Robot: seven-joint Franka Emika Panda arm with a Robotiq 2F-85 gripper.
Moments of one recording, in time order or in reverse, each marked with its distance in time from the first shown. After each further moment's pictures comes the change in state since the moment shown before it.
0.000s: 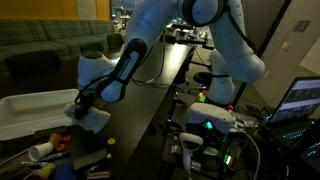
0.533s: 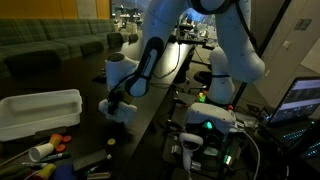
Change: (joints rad) arm 0.019 -0.139 -0.120 -0.332 -0.143 0.005 0.037
